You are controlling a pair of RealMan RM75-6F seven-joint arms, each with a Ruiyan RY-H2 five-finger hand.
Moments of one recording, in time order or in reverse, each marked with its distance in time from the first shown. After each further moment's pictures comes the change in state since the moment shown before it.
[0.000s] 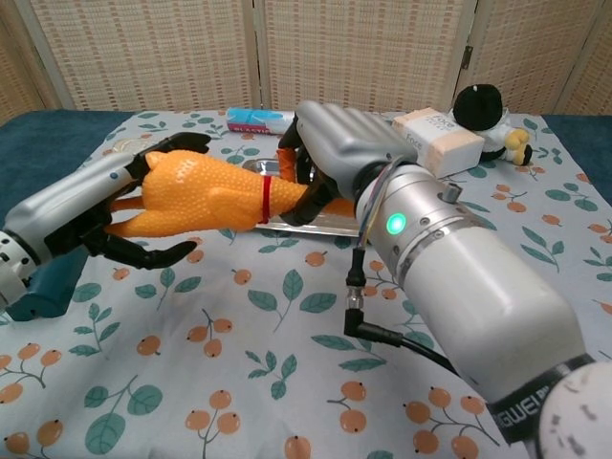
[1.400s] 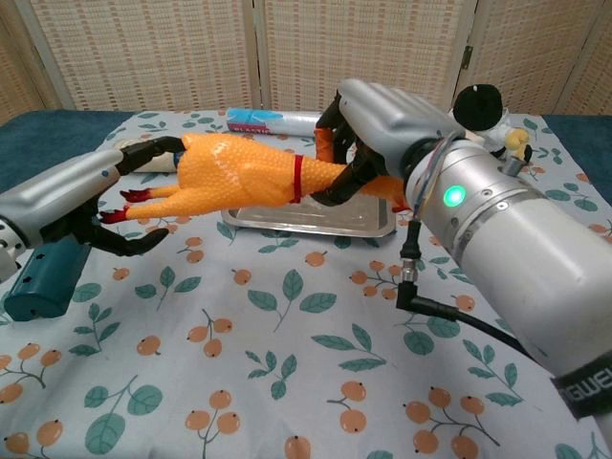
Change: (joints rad) left arm -0.015 0.033 -0.046 0.071 -0.057 -0.038 0.193; right arm -0.044 0.119 -0.005 -0.098 0.009 0.020 0.025
